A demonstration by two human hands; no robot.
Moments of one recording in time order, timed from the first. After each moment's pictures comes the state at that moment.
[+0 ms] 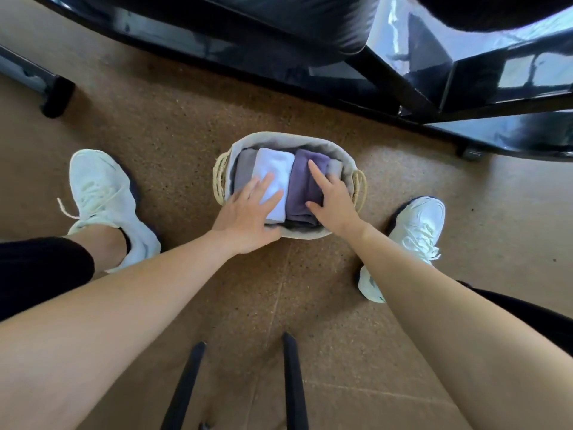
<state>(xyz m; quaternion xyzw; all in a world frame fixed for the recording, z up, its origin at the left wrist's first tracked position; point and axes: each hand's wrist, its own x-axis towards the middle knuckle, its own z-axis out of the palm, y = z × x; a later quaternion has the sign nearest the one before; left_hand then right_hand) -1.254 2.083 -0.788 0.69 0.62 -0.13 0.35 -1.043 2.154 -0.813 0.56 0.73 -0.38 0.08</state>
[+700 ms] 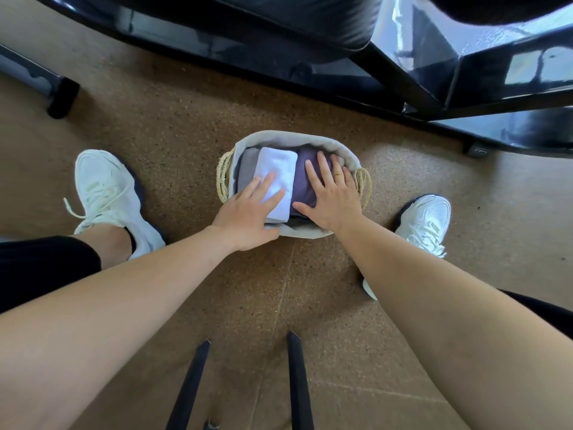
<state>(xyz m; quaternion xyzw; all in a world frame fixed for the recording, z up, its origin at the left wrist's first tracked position) -1.265 2.087 -0.786 0.71 0.59 -0.16 0.36 -1.052 2.157 -0.829 0.50 0.81 -0.15 0.25</state>
